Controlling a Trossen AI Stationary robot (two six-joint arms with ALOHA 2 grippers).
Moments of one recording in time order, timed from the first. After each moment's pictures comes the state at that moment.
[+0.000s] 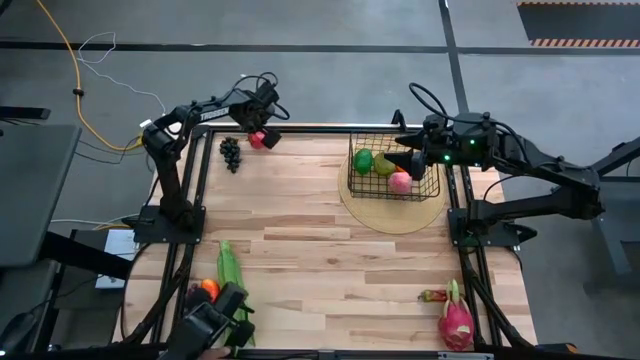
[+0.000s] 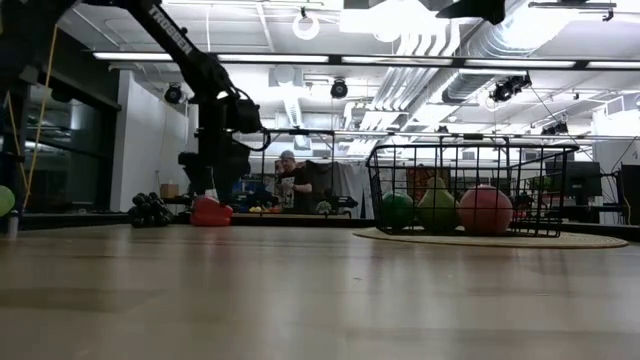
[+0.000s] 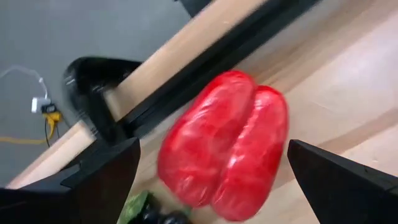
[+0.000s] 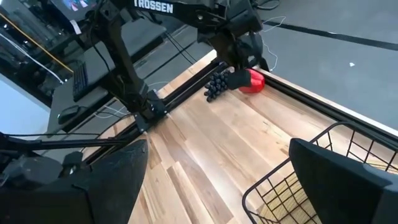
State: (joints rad) left arm 1.02 1.90 1.34 -0.81 -0.21 0.05; right arm -0.24 0.94 1.20 -0.61 0.06 0.50
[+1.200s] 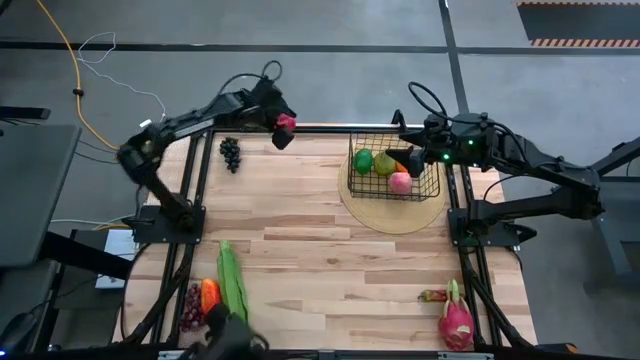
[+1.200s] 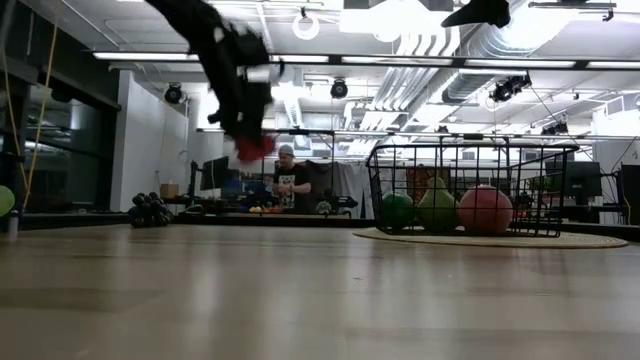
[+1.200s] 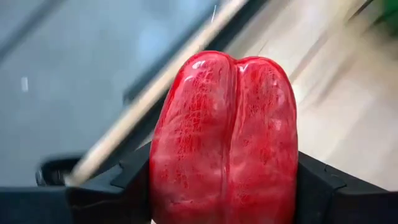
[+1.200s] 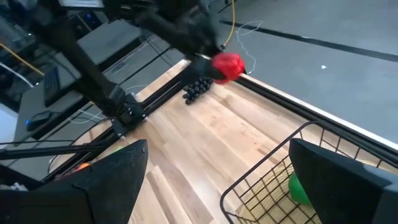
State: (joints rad) left arm 0.84 1.62 1.33 -0.70 -0.05 0.06; right arm -0.24 0.94 1.20 -0.65 0.15 0.49
